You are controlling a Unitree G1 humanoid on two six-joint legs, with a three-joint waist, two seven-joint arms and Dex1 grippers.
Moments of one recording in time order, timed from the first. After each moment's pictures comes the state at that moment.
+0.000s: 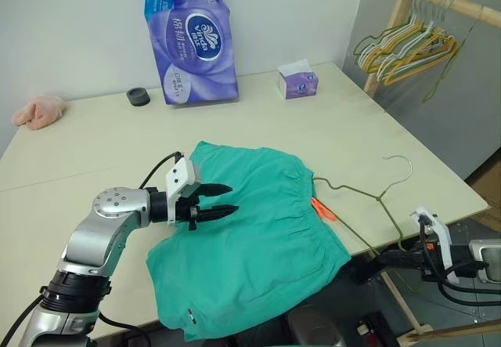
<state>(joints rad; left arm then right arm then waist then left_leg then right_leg) -0.27 0.72 -0.01 -0.15 -0.42 0.42 -1.11 -0.02 -0.93 -0.22 -0.21 0.75 1.32 0.96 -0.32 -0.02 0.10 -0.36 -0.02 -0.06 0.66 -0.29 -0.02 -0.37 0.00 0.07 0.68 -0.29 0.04</state>
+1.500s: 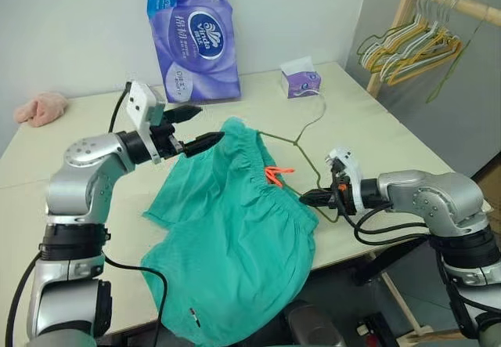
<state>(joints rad) -0.63 0.72 0.12 0.08 -0.47 0.45 -1.00 -0.60 -0.66 0.21 -0.26 0.62 1.18 0.78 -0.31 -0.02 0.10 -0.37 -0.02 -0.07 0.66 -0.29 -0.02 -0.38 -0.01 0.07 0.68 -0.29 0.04</state>
